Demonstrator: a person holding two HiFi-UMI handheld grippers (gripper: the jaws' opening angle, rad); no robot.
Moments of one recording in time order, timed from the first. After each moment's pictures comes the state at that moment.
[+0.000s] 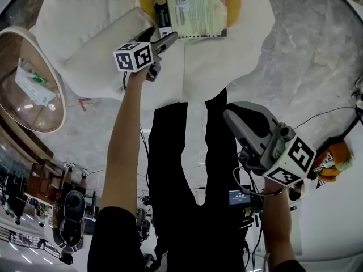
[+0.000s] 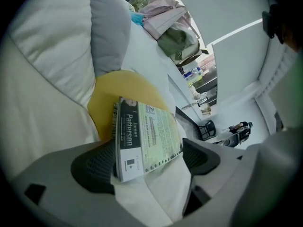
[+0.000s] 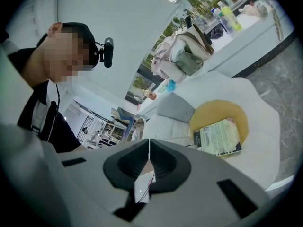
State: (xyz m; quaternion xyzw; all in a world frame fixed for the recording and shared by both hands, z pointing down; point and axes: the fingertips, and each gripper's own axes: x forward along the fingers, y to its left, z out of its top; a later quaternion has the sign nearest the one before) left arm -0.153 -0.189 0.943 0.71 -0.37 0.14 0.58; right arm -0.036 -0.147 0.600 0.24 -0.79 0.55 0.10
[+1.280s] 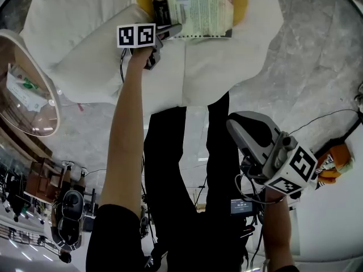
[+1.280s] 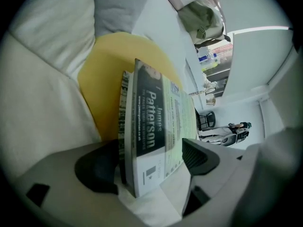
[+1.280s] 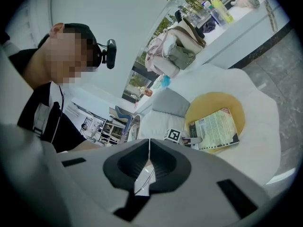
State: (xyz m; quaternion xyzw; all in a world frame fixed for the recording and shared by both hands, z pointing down) left arm -0.132 -0.193 1.019 0.67 -0.29 0.21 0.65; right arm -0.028 -0.132 0.639 0.24 -0.78 0.57 0.10
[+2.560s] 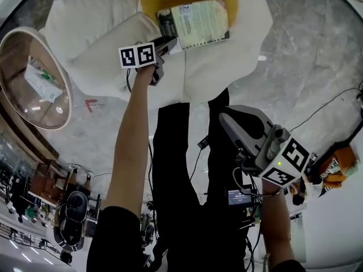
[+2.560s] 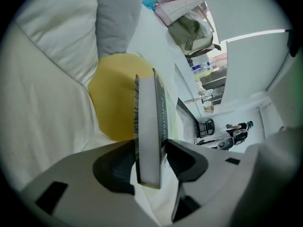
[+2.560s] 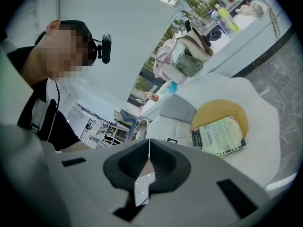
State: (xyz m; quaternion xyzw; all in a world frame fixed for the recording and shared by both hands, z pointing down) left arm -0.136 -0.170 0.940 0.66 -0.33 0.17 0.65; right arm -0.027 -0.133 0.585 0.24 -0.80 0.55 0.08
